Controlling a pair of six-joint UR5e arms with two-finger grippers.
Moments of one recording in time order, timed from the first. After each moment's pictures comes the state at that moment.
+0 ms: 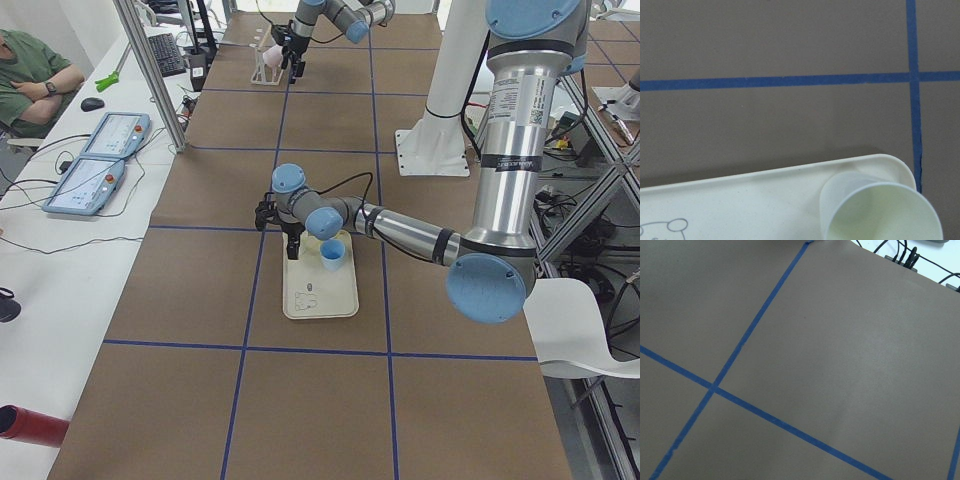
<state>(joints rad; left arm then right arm) -0.96 -1.64 -1.72 -1.94 -2.23 -0.78 0.73 -0.97 1.86 -1.59 1.76 0.62</state>
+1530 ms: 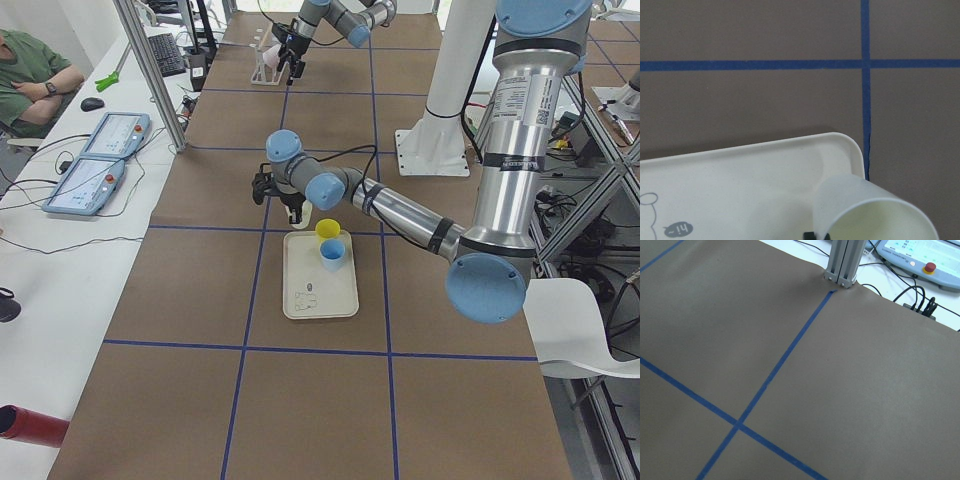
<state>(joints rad) -1.05 -1.71 -1.92 -1.66 -2.37 -0.79 0.71 -0.99 1.85 -1.34 1.68 0.61</state>
